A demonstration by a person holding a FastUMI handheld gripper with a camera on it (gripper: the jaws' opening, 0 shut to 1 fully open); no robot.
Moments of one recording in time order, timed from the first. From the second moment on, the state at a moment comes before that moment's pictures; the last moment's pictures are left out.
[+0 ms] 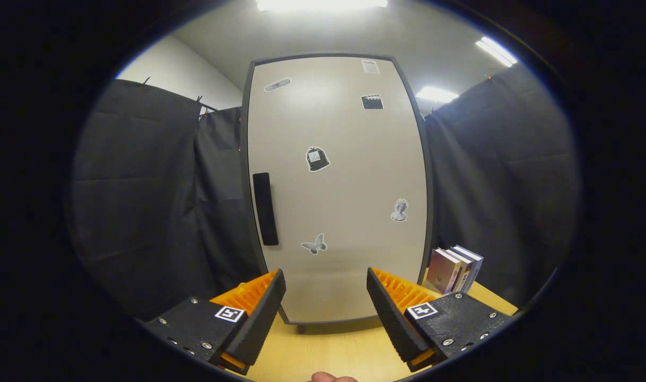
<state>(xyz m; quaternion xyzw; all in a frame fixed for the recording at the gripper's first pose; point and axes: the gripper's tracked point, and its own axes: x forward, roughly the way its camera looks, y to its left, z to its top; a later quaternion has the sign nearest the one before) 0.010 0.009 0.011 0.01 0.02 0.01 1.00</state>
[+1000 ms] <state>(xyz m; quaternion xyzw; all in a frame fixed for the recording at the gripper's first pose) 0.081 0.095 0.050 0.00 0.01 0.06 1.00</state>
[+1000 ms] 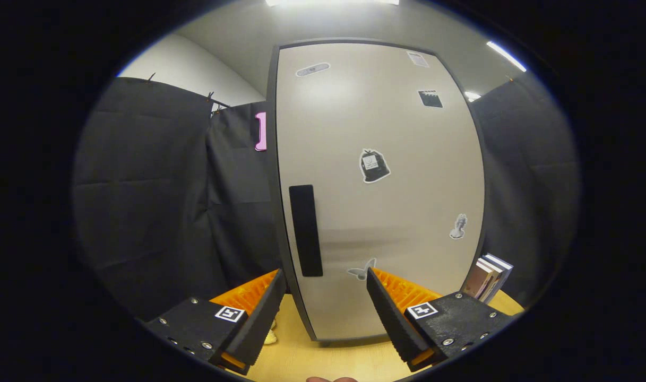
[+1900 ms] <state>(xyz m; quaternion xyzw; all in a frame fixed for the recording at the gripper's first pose) 0.158 0.116 0.039 -0.07 0.03 0.06 1.00</state>
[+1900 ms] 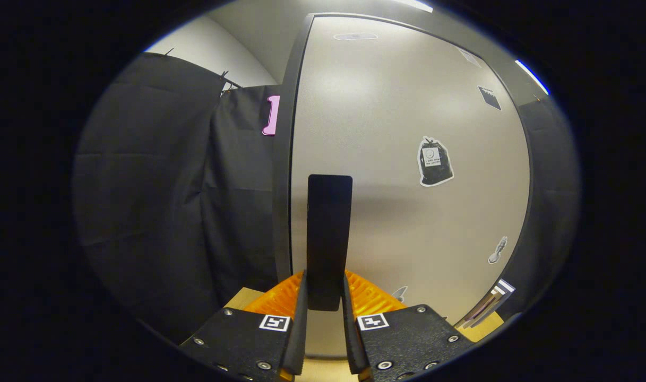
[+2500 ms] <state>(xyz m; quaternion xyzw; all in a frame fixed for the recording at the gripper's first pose) 0.143 0.117 0.040 -0.09 0.04 0.11 0.99</state>
